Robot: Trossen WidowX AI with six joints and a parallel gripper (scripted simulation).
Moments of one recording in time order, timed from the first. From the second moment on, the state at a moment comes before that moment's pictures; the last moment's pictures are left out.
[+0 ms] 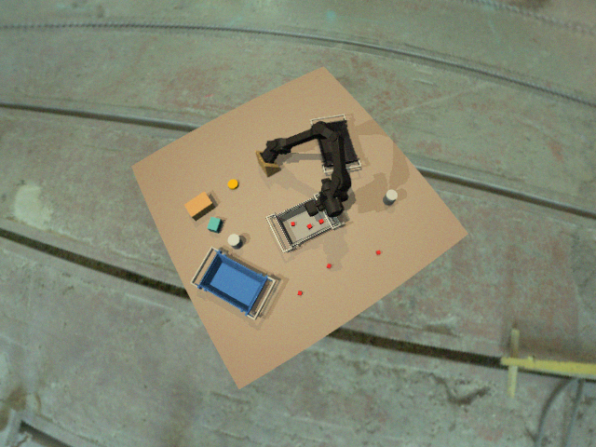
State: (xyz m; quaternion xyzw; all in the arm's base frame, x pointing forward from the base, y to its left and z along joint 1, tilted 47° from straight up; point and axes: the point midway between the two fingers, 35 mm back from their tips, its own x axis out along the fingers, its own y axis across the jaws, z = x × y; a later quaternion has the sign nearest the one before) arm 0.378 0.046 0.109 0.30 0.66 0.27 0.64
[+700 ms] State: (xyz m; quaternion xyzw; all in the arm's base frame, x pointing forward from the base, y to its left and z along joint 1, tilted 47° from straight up) arm 0.377 0.045 0.109 0.30 0.66 0.27 0.64
